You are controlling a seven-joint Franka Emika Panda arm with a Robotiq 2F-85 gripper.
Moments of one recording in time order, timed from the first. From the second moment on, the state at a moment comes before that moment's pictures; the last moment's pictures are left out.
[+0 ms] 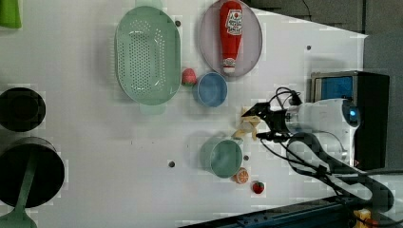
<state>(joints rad) -0.01 0.37 0.05 -2.41 -0.01 1.07 0.19</state>
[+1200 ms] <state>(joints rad) -0.01 0.03 0.06 -2.32 -0.01 0.73 0.20</state>
